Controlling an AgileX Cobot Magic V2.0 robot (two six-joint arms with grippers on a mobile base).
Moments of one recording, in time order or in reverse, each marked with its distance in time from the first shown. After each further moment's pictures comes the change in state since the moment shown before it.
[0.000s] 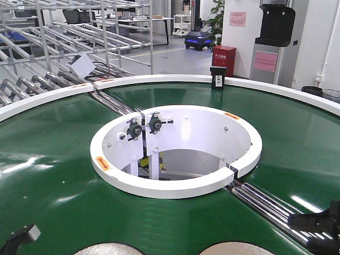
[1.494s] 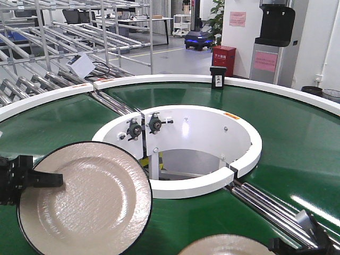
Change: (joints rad) left arm 0.102 -0.204 -0.324 -0.205 0.157 -0.193; right arm 0.223 0.469 -0.007 0.068 -0.187 -0.129
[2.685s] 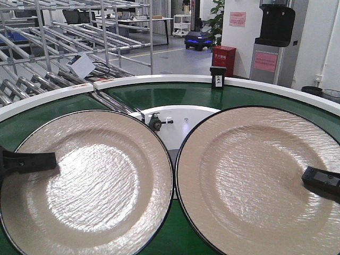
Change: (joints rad) left arm 0.000 -0.303 0.116 -0.133 0.111 -0.103; right arm -0.163 -0.760 0.011 0.189 0.068 0.224
